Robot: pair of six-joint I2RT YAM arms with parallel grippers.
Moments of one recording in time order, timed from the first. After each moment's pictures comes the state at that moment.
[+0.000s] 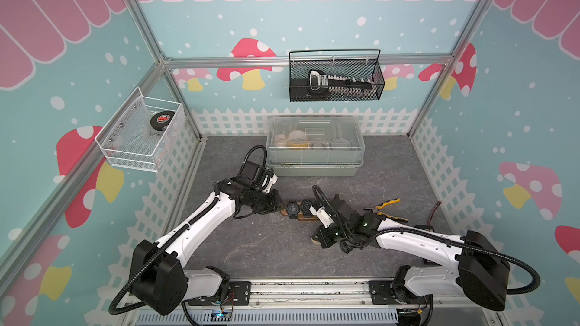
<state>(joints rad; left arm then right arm) -0.42 1.32 1.03 -0.80 0.51 -0.48 0.89 1.26 0.71 -0.34 -0.29 0.45</state>
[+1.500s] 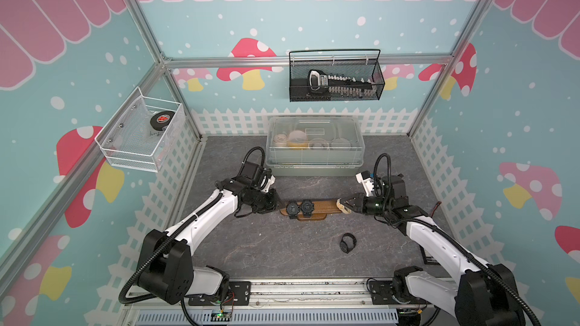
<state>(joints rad) -0.37 1.39 0.99 -0.73 0.54 -0.48 0.21 1.13 0.60 -0.14 -0.78 0.53</state>
